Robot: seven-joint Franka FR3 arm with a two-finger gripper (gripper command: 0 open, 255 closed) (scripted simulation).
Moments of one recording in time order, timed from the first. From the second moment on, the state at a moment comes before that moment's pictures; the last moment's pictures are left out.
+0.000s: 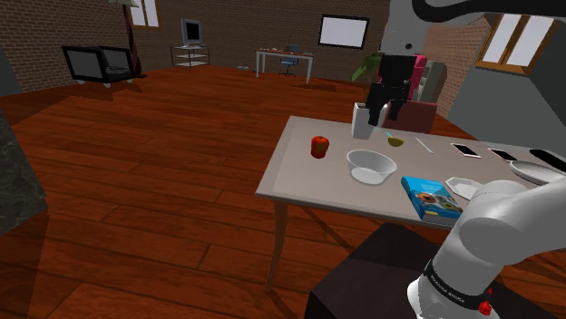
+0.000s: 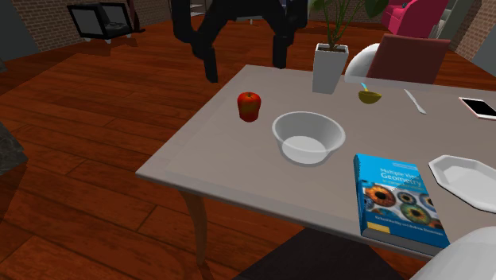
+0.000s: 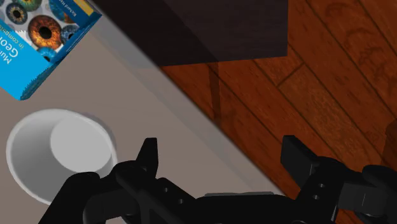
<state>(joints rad) 0.01 -0.76 0.03 -2.27 0.01 1.46 0.10</state>
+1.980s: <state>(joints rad) -0.10 0.10 -0.18 -1.87 0.01 2.03 -0.16</state>
